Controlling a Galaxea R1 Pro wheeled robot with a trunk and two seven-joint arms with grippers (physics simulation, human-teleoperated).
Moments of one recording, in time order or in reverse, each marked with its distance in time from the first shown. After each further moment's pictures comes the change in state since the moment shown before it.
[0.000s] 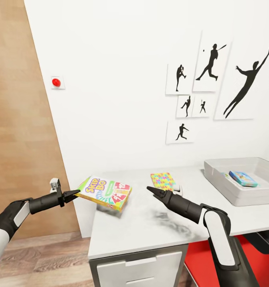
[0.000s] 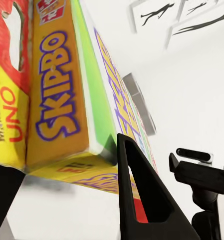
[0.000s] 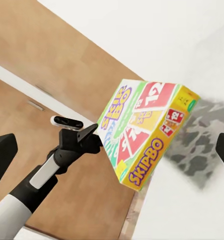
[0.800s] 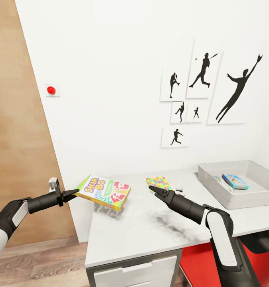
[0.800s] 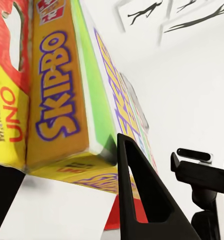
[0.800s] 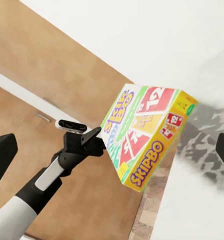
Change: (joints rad) left arm 0.000 0.009 0.000 -0.009 -0.001 0.004 -0.003; right arm 0.005 -0.002 -0.024 0.000 0.002 0.000 0.038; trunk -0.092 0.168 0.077
